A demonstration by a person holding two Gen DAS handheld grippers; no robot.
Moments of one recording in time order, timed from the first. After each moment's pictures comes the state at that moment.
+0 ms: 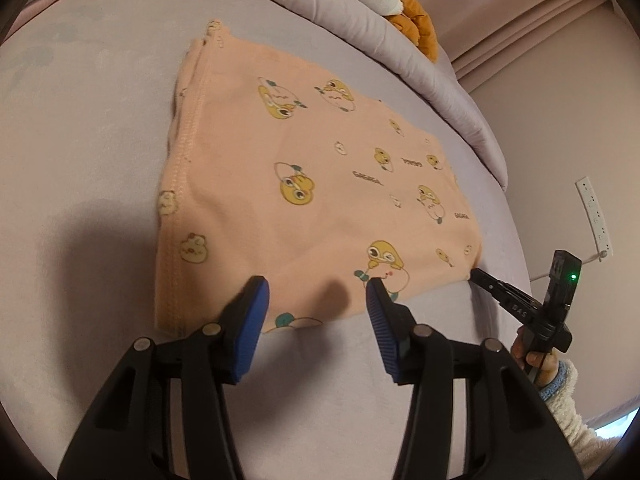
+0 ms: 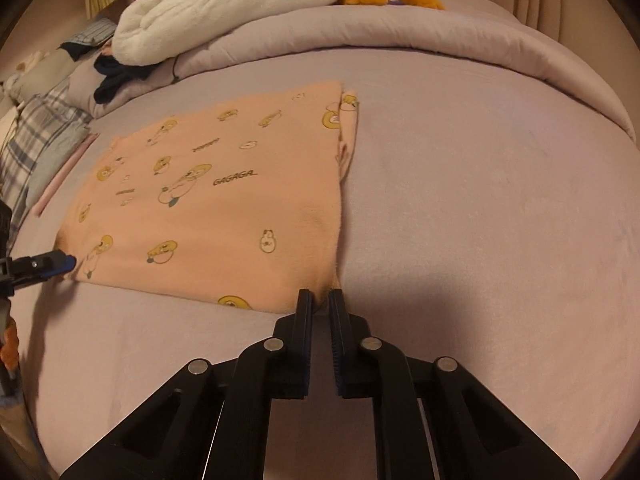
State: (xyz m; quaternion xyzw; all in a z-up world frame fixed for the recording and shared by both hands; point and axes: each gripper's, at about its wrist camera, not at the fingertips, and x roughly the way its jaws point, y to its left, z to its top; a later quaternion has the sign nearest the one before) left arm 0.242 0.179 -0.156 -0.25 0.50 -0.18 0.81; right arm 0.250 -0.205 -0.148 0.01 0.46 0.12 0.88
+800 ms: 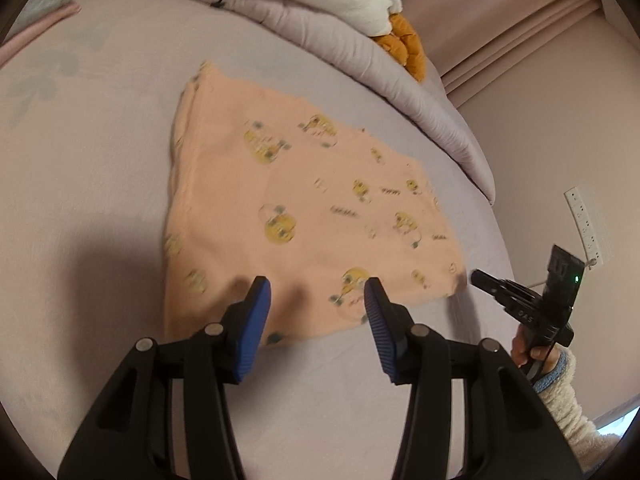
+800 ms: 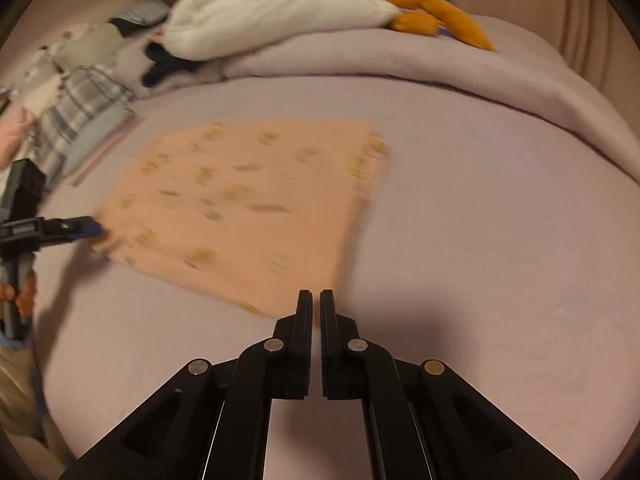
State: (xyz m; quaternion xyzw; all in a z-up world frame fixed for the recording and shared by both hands) left arm 0.251 0.179 -0.124 -0.25 0.48 -0.19 0.82; right arm 0.244 -0.199 -0.108 -0.04 0.45 0.21 0.87
